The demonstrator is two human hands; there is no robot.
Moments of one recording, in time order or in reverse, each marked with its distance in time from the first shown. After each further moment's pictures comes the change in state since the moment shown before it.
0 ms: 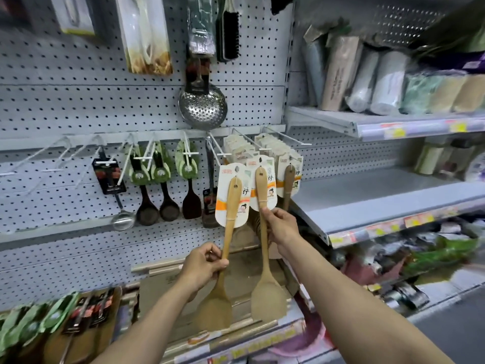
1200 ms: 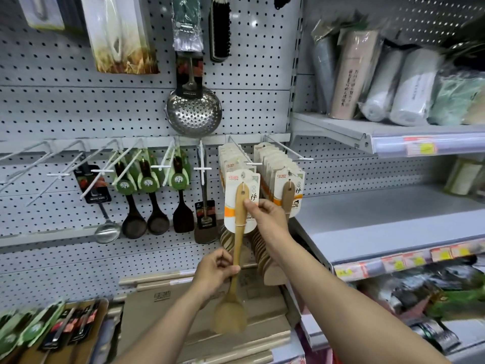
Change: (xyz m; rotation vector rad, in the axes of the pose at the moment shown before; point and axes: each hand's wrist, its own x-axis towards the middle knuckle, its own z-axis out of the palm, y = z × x) left_hand 0.083 0.005 0.074 -0.126 0.030 0.008; right_hand 0.064 -0.041 0.007 0.045 -0.180 -0.246
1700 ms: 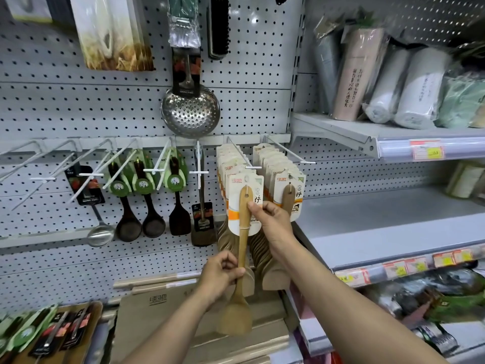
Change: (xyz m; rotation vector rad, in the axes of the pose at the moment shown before) left_hand 0.018 -0.001 0.017 -0.041 -0.033 -0.012; right_hand 0.020 0.014 -0.012 0.093 -0.016 0.014
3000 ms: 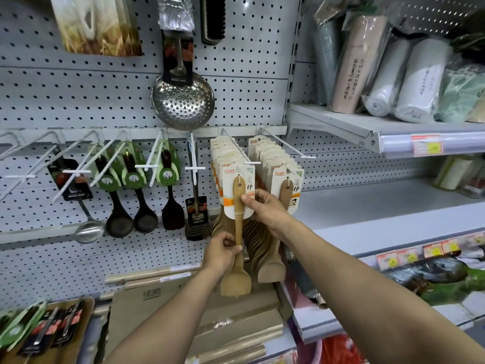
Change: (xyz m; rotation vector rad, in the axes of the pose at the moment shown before) left_hand 0.049 0.005 0.014 0.174 0.144 -0.054; right_hand 0.040 -0.002 -0.004 -0.280 -0.147 0.119
